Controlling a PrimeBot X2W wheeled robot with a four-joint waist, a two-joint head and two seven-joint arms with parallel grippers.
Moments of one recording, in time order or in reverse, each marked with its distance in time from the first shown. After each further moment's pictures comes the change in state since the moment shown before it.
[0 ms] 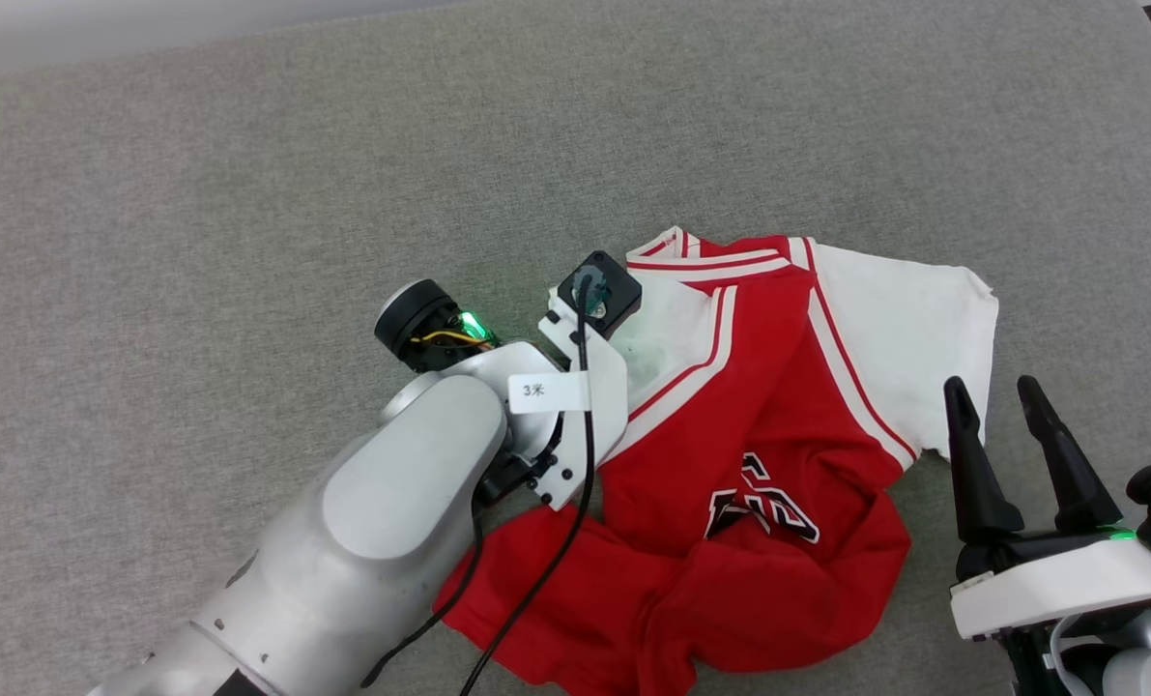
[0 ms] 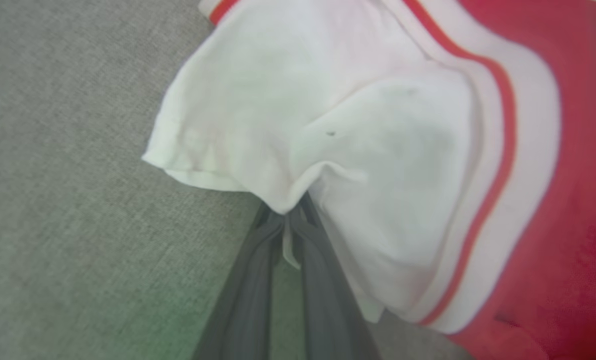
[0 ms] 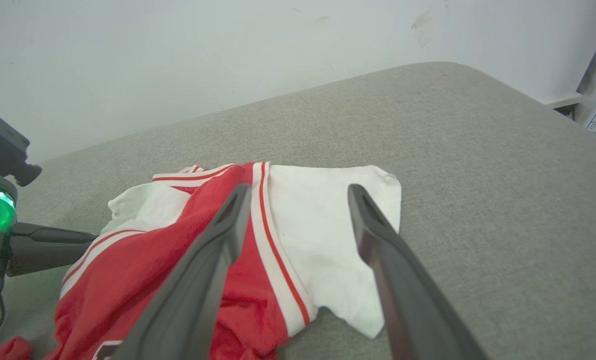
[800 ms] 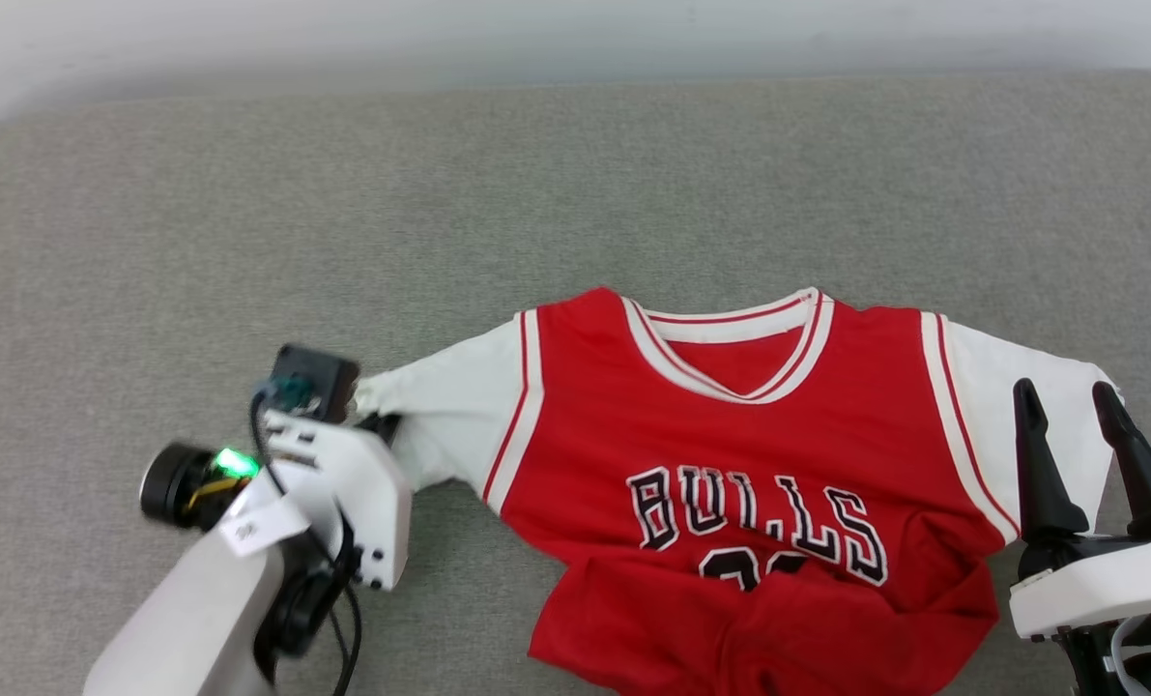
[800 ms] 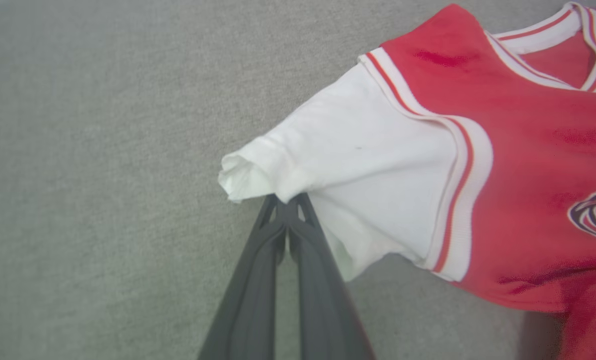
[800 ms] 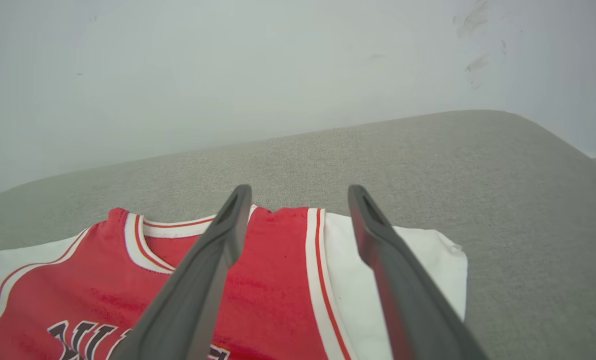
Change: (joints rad) left arm 0.387 0.281 0.253 -0.384 -0.145 0.259 -0.251; right arm 0.016 0.001 -0.107 -0.051 -0.051 0.000 0.076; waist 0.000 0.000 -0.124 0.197
